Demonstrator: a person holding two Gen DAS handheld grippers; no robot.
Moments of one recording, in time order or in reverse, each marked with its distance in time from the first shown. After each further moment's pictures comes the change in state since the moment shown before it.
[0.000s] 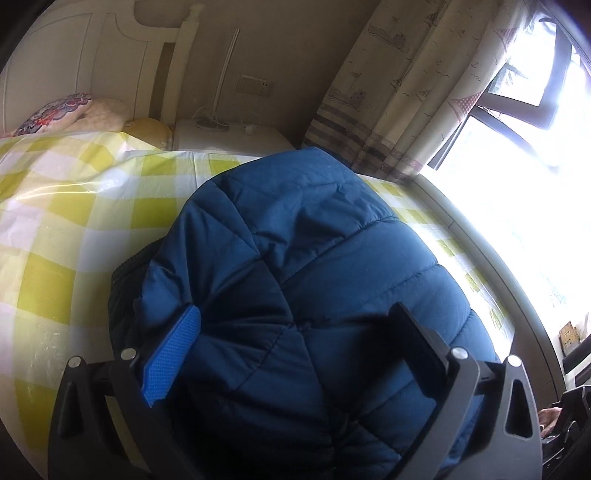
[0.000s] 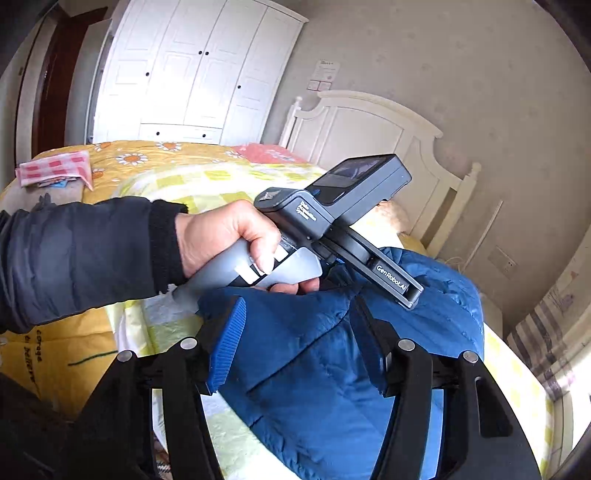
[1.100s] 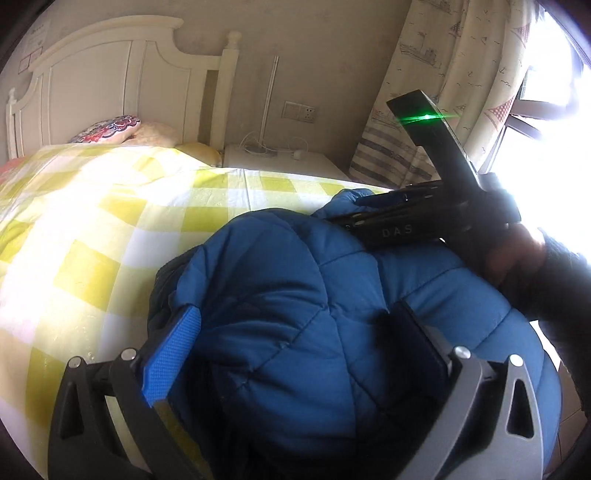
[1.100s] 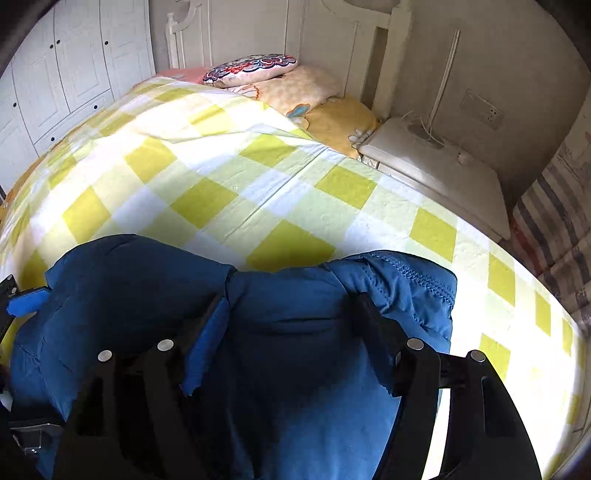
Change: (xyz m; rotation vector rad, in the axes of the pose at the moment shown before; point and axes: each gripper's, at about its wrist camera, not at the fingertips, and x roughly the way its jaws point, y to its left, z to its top) left arm 0.002 0.001 -0.024 -0.022 -0.134 0.213; right arm 0.224 -0.208 -0.003 0.356 0.414 -0.025
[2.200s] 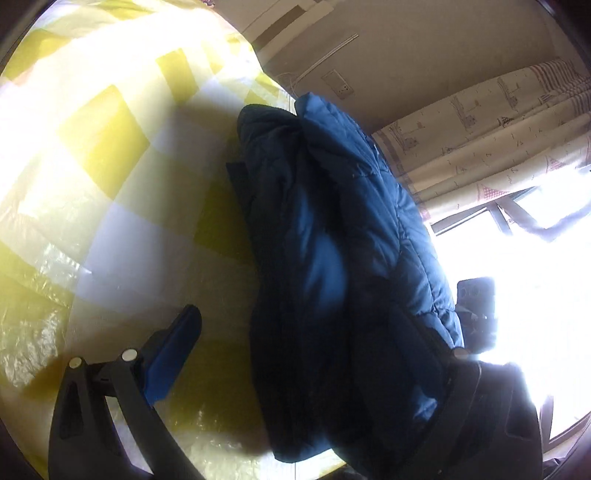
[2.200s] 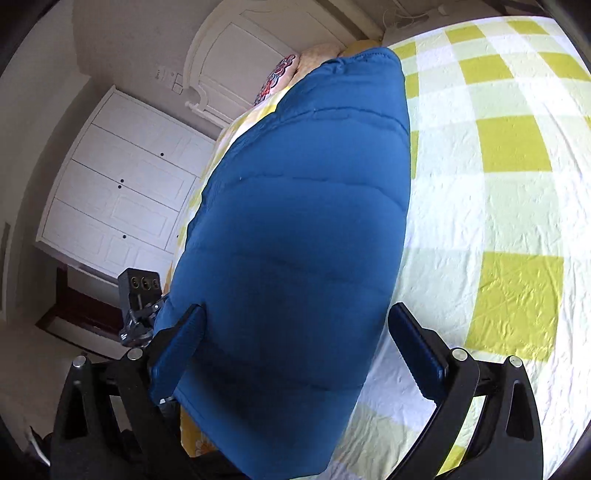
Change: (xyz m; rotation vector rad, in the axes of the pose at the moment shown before) left arm -0.071 0.065 -0.089 -0.527 0.160 -0.285; right arm -0.094 -0.046 -0.207 0.561 0.018 0.764
